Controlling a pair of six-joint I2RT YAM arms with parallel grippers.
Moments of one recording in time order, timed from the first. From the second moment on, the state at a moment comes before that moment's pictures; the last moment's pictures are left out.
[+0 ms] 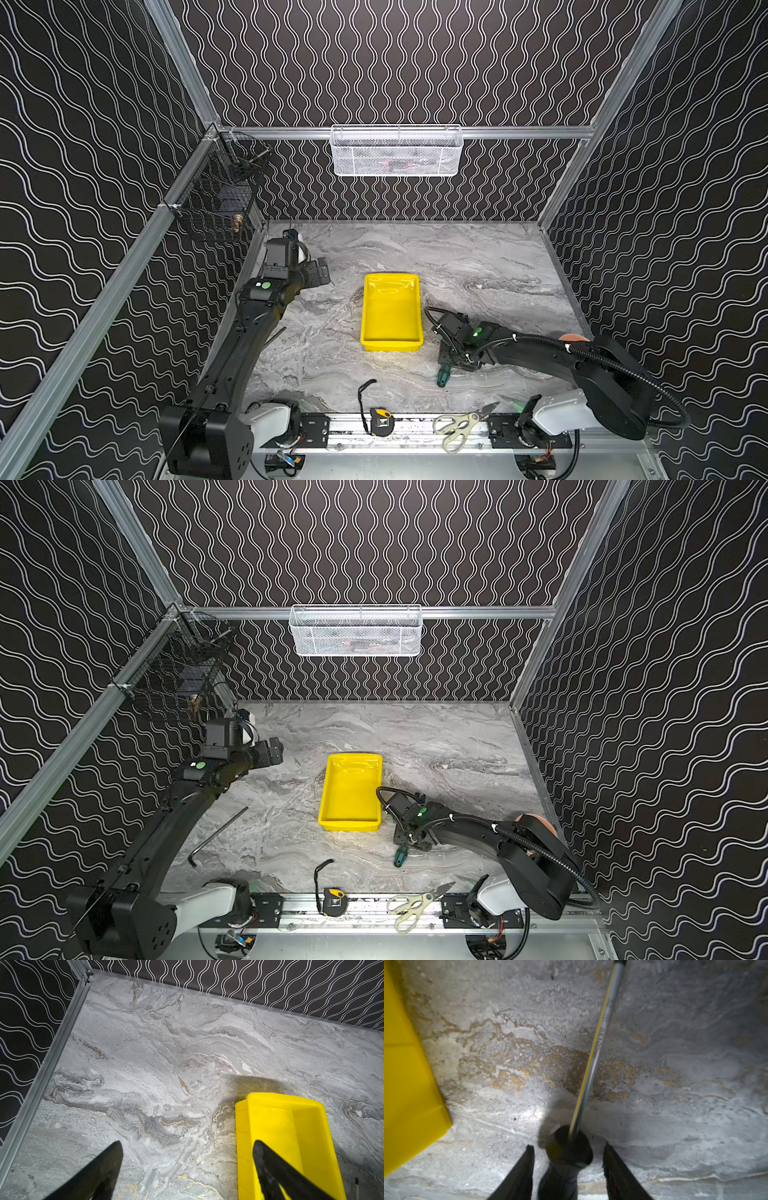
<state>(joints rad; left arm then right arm) -0.12 1.18 1.09 -0.63 -0.04 -0.25 0.86 1.43 0.70 -0.61 0.10 1.03</state>
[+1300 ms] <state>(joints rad) -0.10 1.21 1.10 -0.66 -0.01 -0.26 0.84 1.31 0.78 -0.76 0.18 0.99</state>
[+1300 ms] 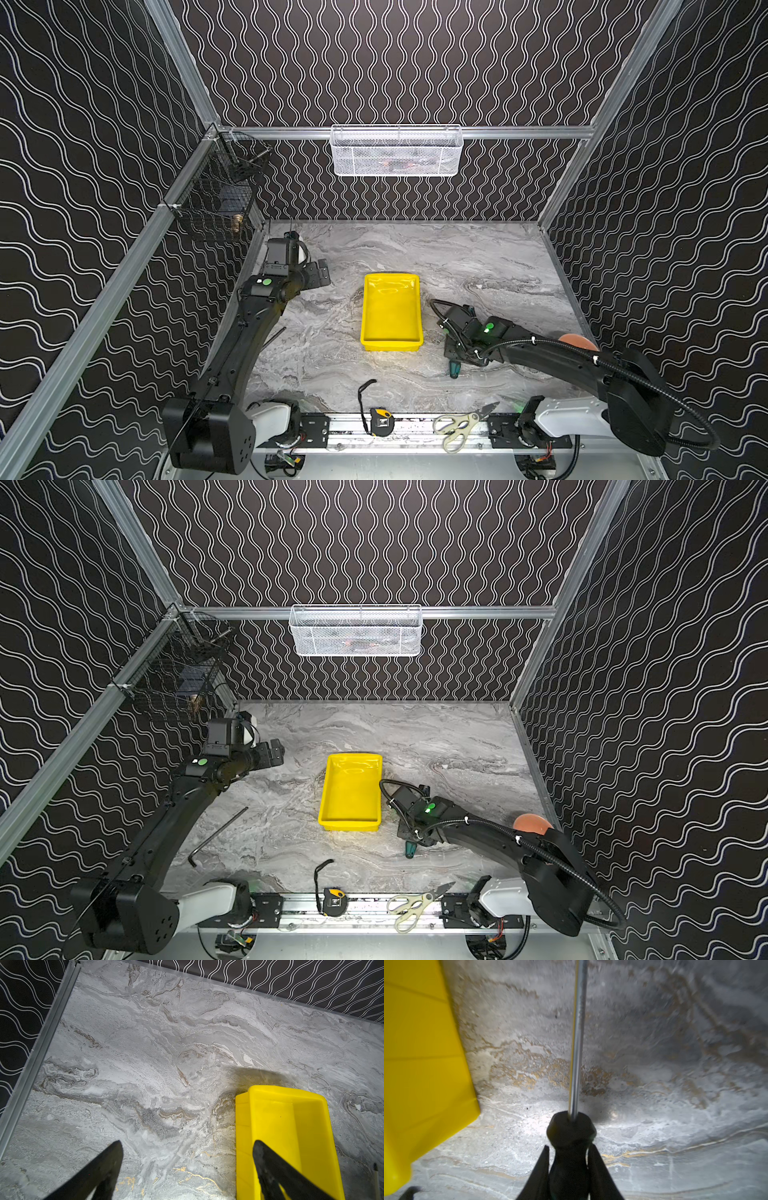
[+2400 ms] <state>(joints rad) -0.10 1.22 1.10 -0.67 0.01 -0.28 0.84 1.71 1.48 -0.84 0.12 0.61</state>
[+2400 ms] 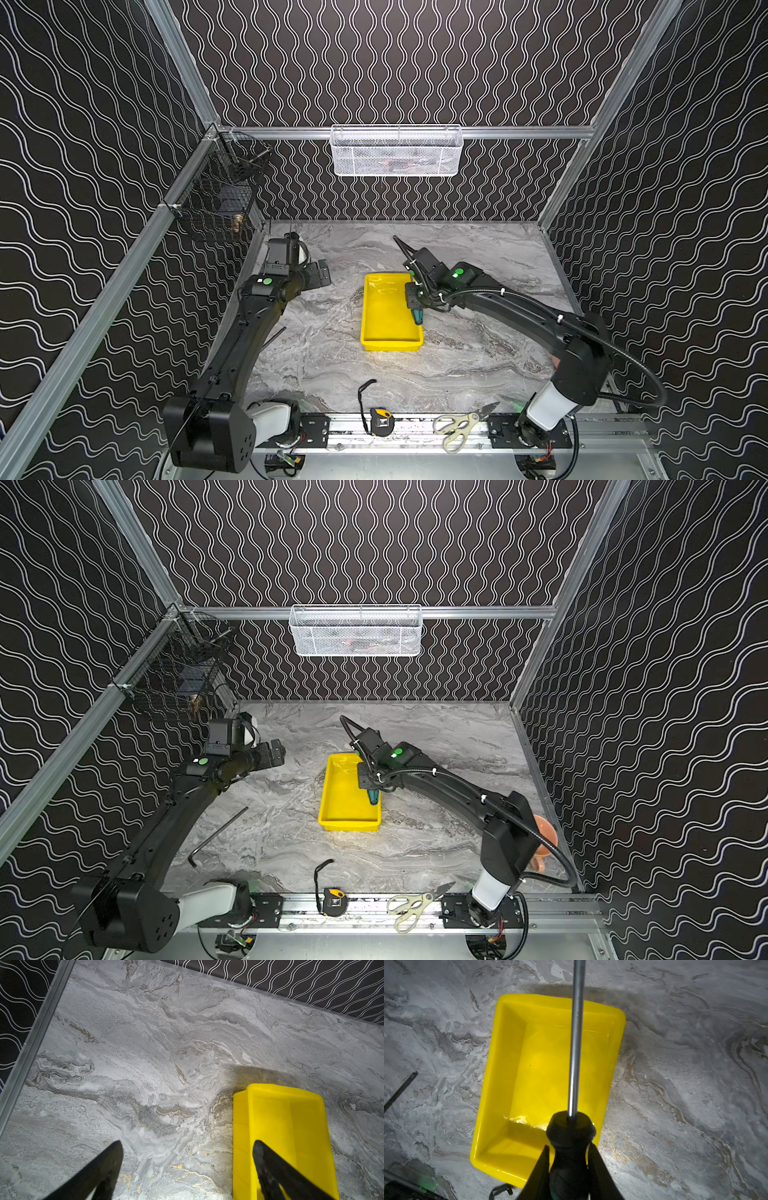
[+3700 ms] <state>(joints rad) -0.10 1.23 1.10 -0.68 0.01 -0.28 0.91 2.02 1.50 -0.73 0.05 0.55</state>
